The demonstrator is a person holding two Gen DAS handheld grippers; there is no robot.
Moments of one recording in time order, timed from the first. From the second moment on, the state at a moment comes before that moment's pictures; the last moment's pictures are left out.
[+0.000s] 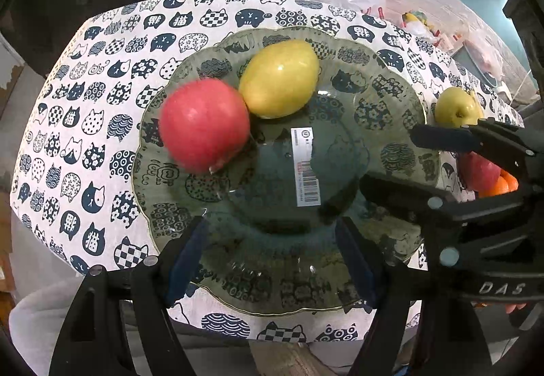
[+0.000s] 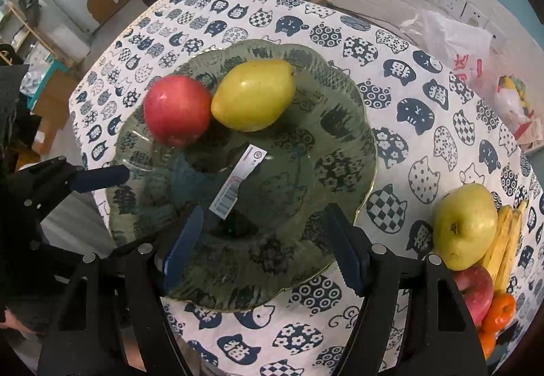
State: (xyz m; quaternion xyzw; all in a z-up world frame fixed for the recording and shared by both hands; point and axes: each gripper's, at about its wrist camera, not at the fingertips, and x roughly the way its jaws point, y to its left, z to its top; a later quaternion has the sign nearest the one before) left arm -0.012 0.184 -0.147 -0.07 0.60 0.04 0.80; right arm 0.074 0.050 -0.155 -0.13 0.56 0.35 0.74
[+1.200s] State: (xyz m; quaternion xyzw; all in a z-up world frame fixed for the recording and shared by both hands) left arm 0.010 0.006 -0.093 0.03 0.58 -0.09 0.81; right arm 0.063 -0.197 -0.107 -0.07 0.53 0.17 0.83
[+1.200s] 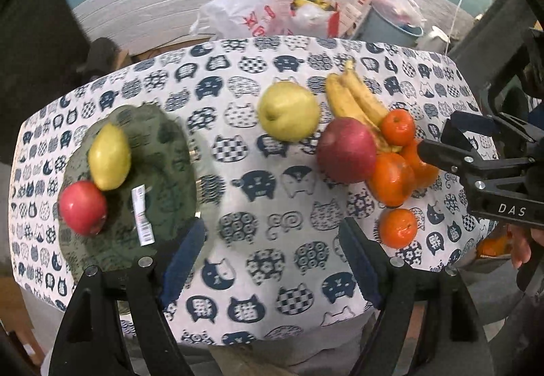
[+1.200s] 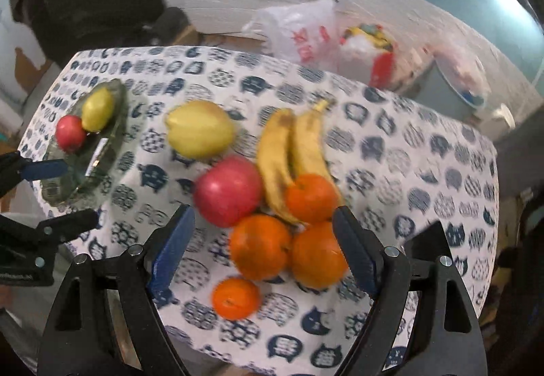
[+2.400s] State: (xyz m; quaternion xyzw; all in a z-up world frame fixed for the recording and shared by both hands) left arm 0.067 -0.045 -0.142 -0.01 0.63 -0.11 0.77; right arm 0.074 -0.281 -0.197 0.11 0.62 0.14 0.76
